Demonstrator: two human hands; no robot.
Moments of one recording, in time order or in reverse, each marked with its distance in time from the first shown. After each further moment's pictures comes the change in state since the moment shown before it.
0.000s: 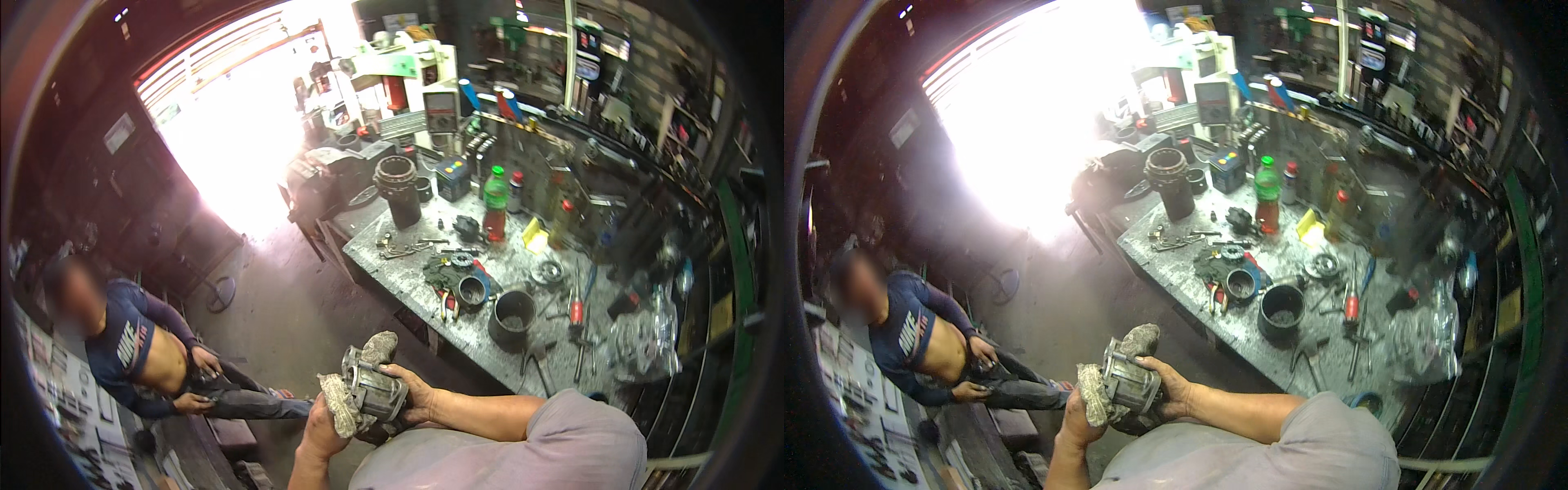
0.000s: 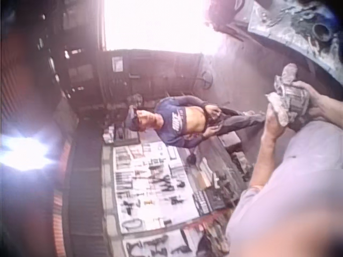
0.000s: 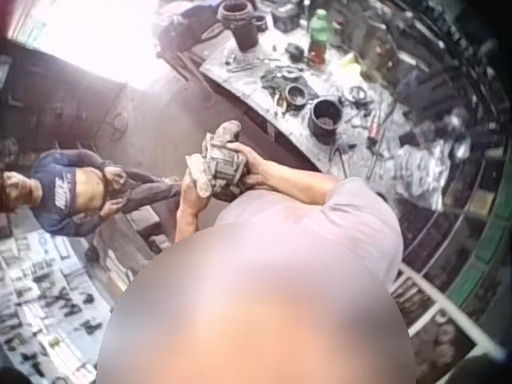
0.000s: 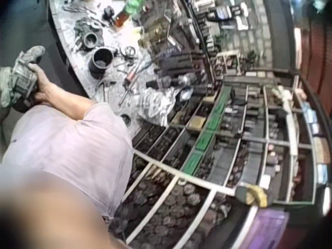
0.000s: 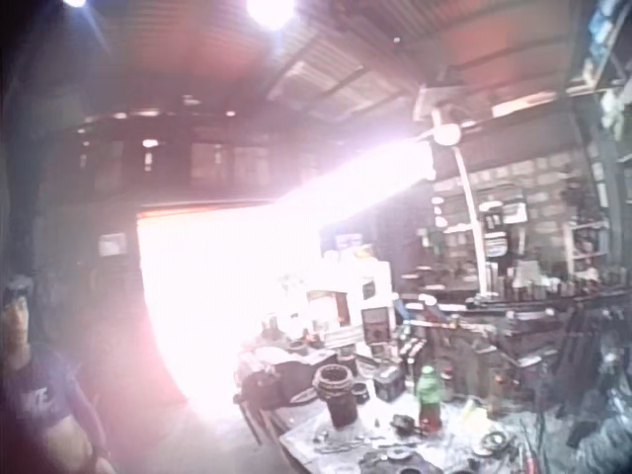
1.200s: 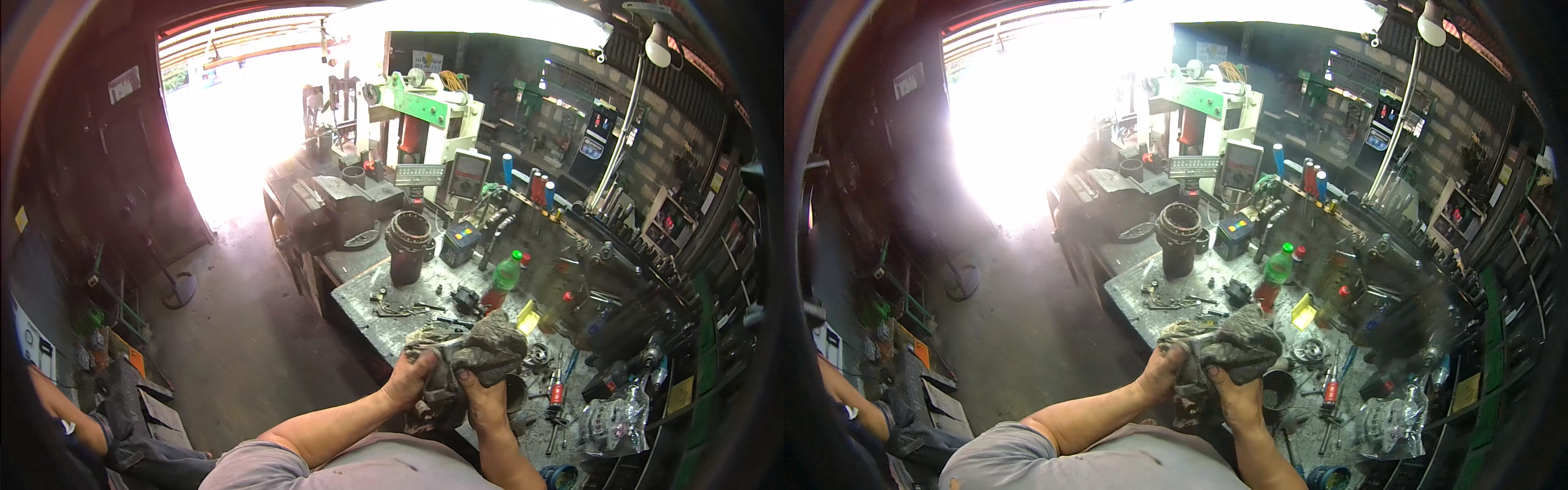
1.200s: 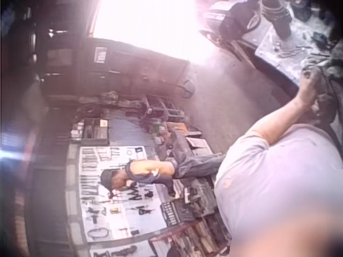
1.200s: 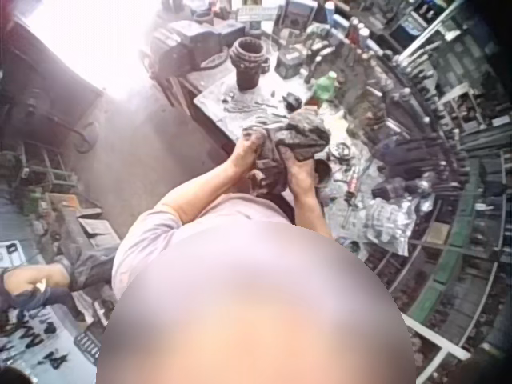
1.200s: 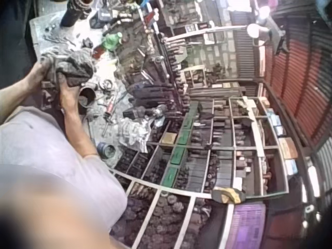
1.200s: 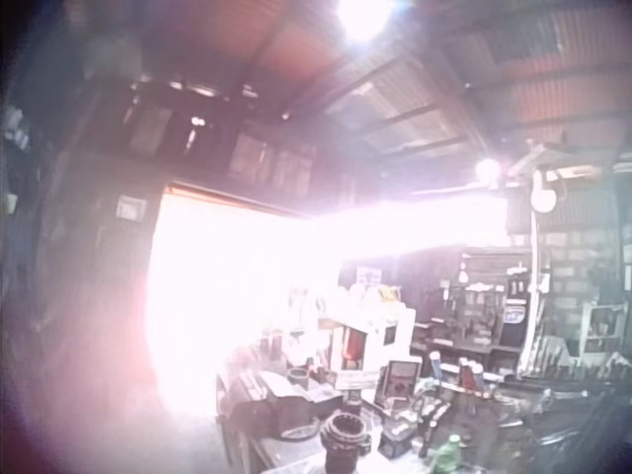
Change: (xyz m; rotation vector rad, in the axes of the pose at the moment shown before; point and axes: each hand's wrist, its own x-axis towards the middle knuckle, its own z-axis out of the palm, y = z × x) left_hand 0.249 -0.033 0.129 -1.753 -0.168 -0.204; right_hand -0.057 -0.125 0.044 -0.914 0.625 -1.452
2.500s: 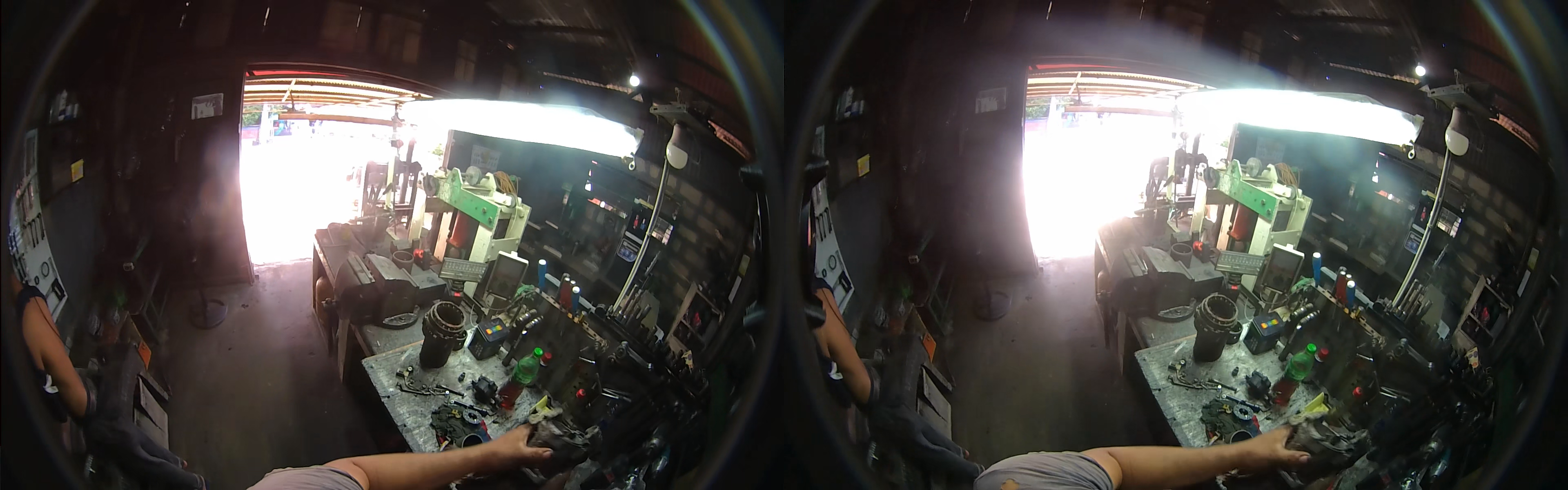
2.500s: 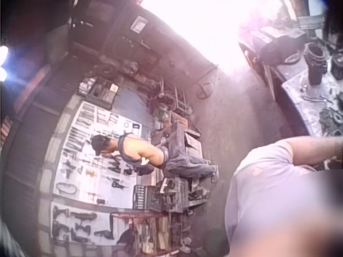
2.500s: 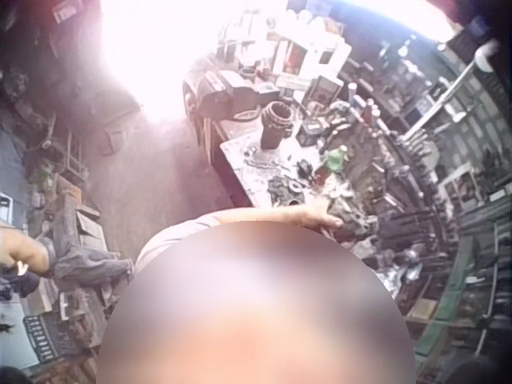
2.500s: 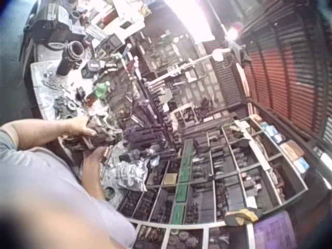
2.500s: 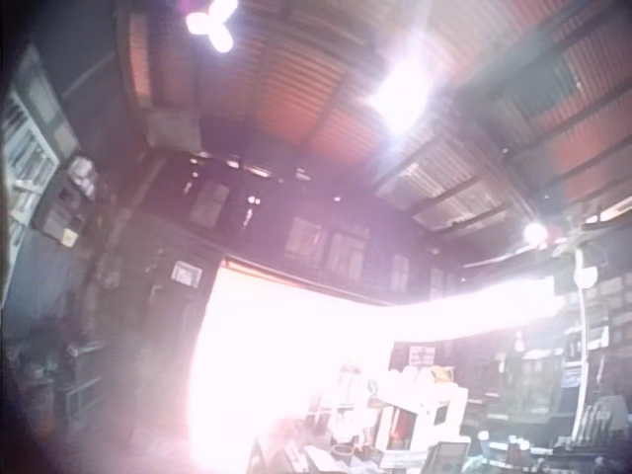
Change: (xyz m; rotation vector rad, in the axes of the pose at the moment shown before) left_hand 0.072 -0.031 0.131 0.469 -0.435 -0.230; right_hand 0.010 -0.054 -0.111 -0.174 0.169 0.016
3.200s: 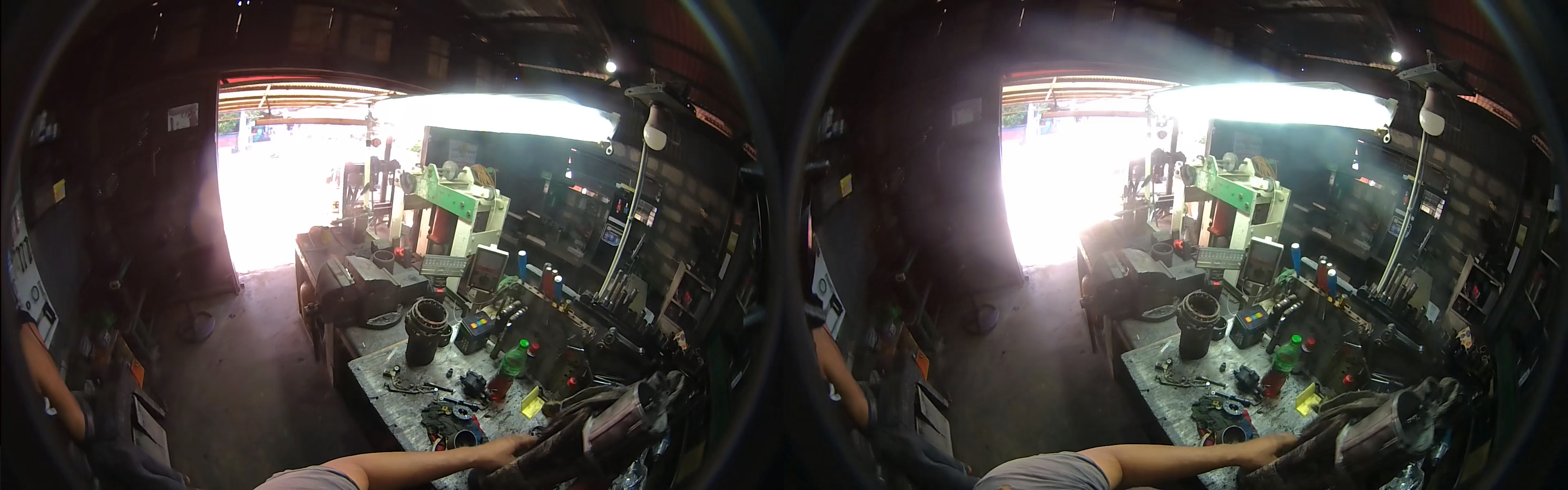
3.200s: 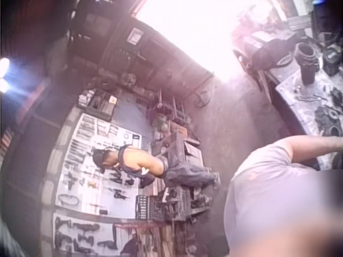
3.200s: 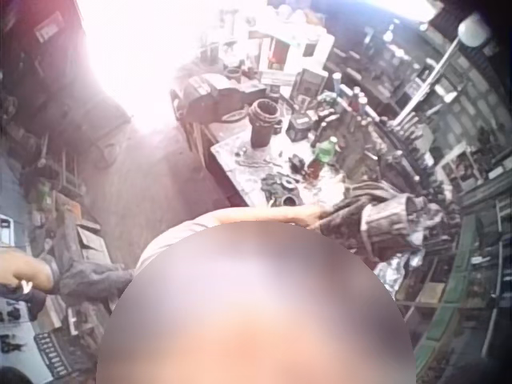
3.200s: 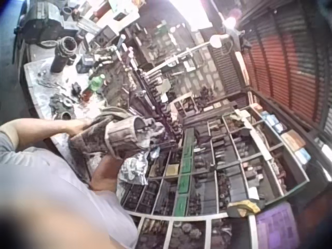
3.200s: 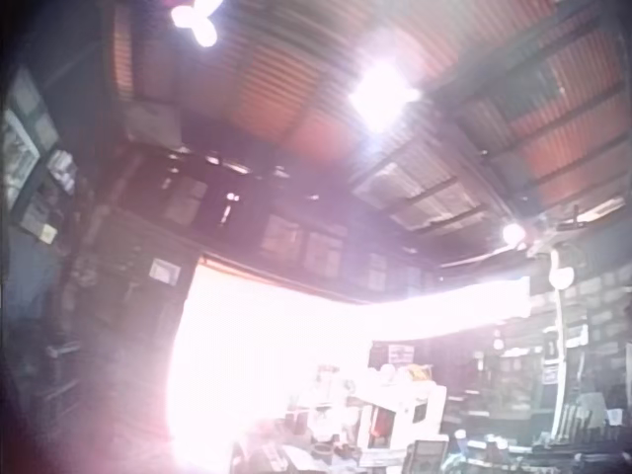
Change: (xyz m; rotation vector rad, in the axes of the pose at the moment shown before) left_hand 0.040 -0.095 -0.003 0.448 -0.177 0.114; right_hand 0.005 -0.022 -0.075 -0.042 0.186 -0.091
